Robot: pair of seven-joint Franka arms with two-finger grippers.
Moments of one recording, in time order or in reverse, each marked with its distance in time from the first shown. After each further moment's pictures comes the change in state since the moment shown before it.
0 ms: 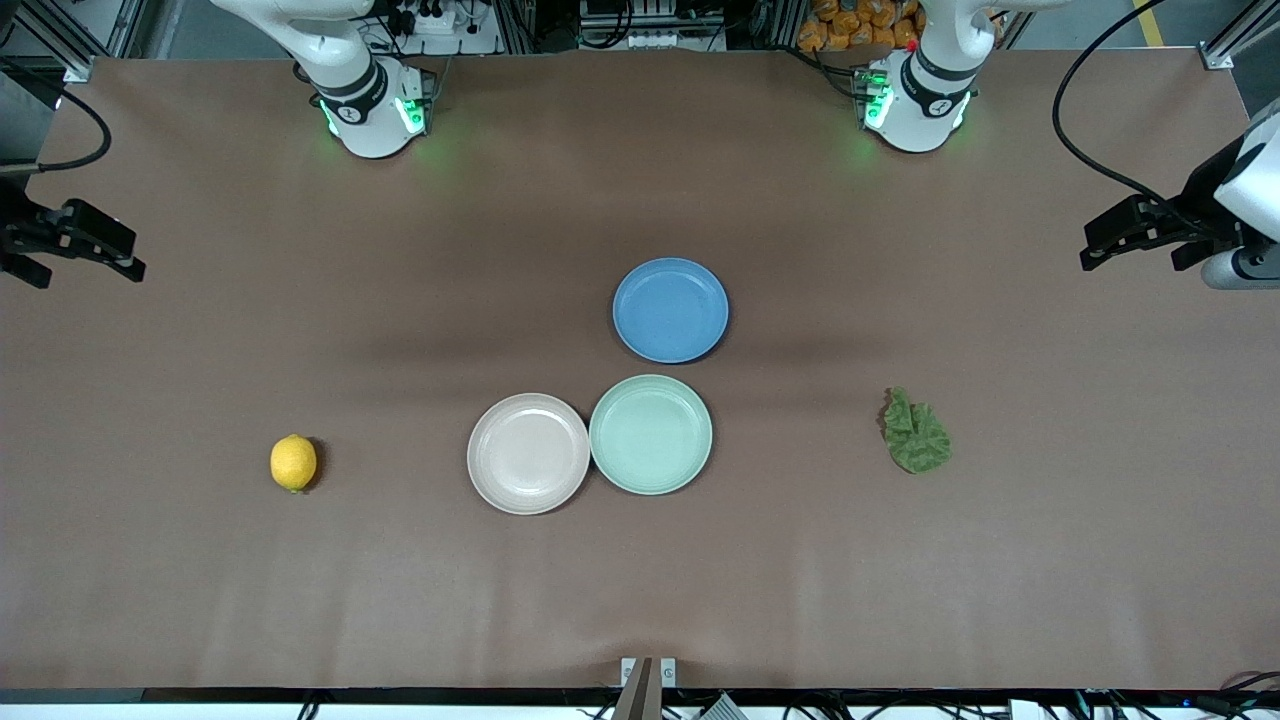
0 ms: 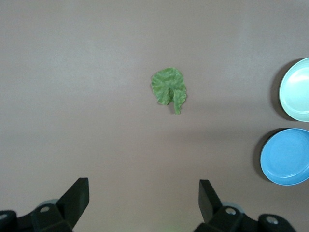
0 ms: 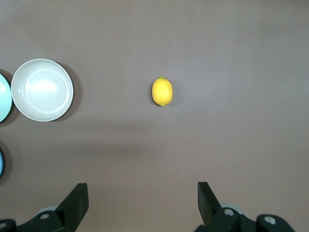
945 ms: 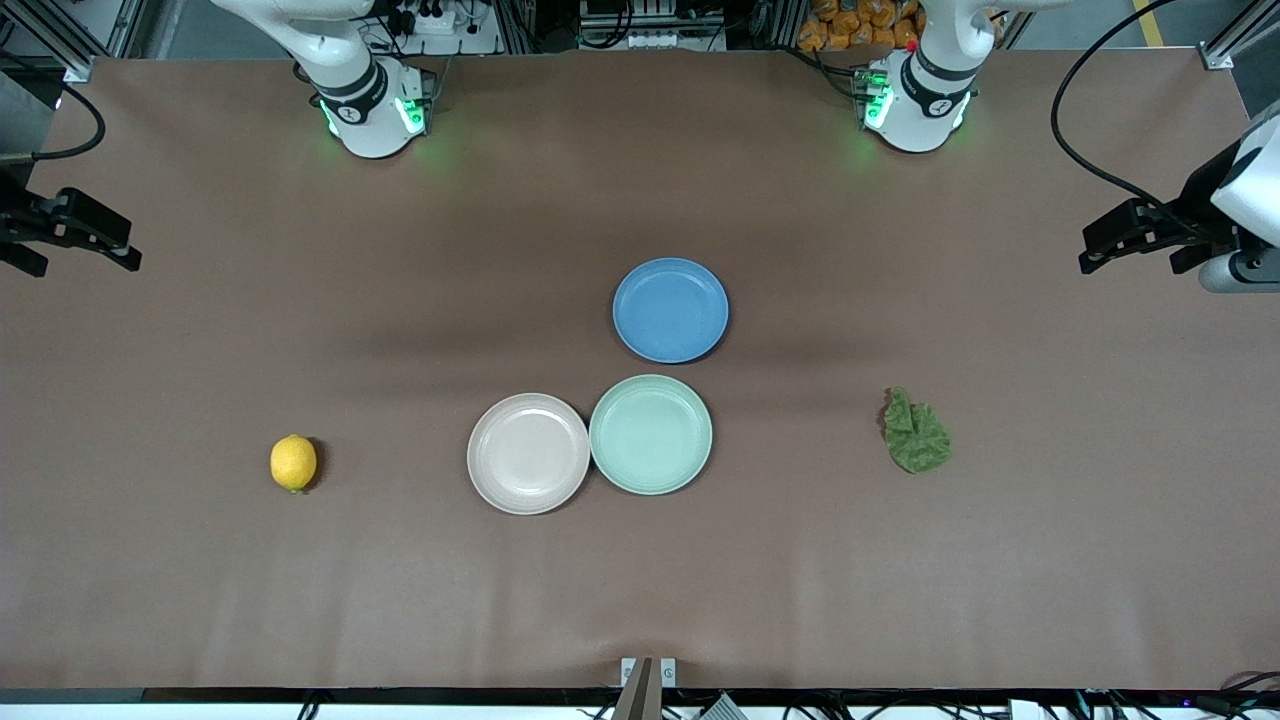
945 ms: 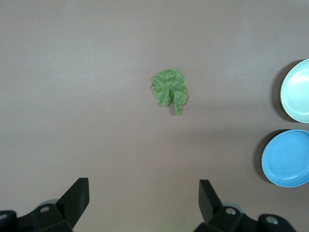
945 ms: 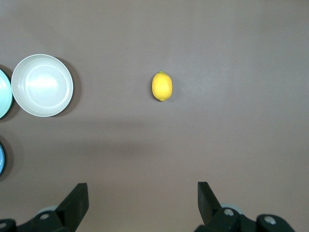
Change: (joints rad) left arm -0.002 0.001 0.001 -0.007 0.003 0.011 0.000; right arm -0.004 -0.009 0.002 0.002 0.001 -0.026 0.001
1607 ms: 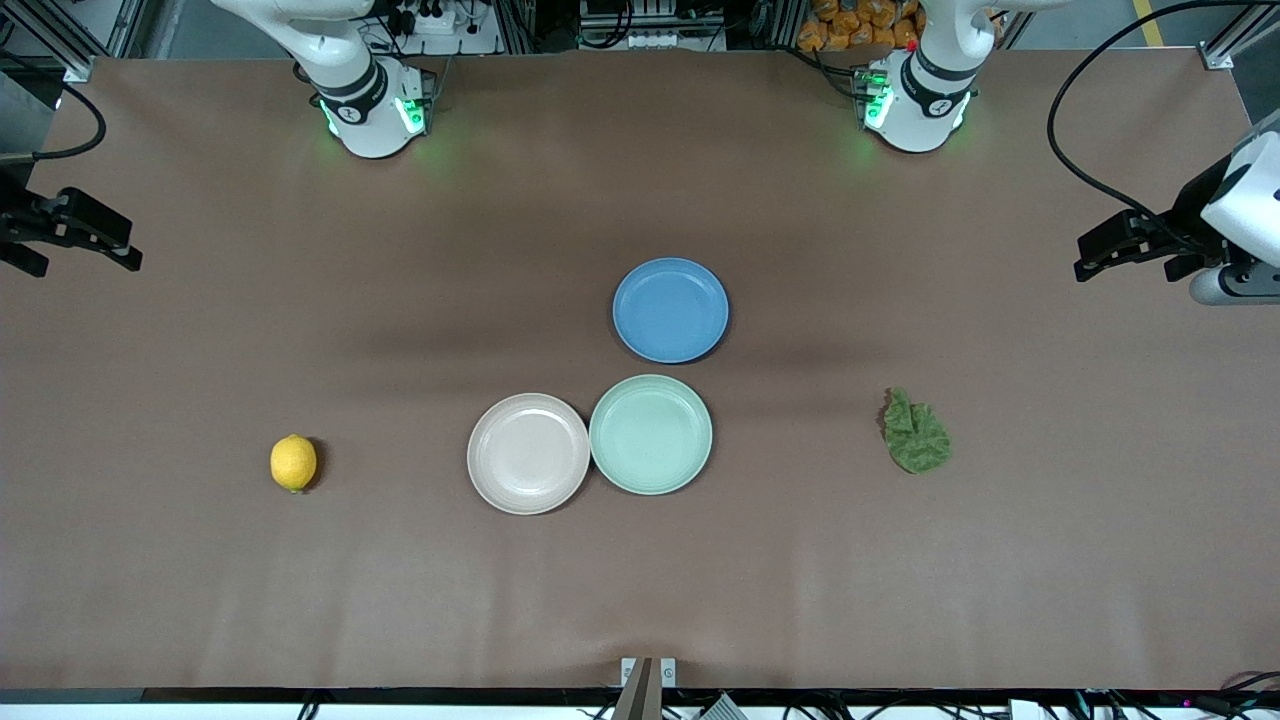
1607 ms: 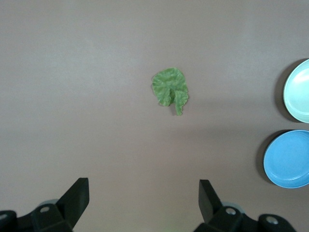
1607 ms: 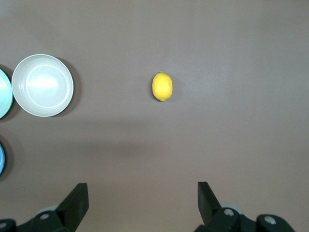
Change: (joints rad) left arm 0.001 0.017 -0.001 -0.003 0.001 0.008 0.000; right arm 0.000 0.000 0.001 0.000 0.000 0.000 0.000
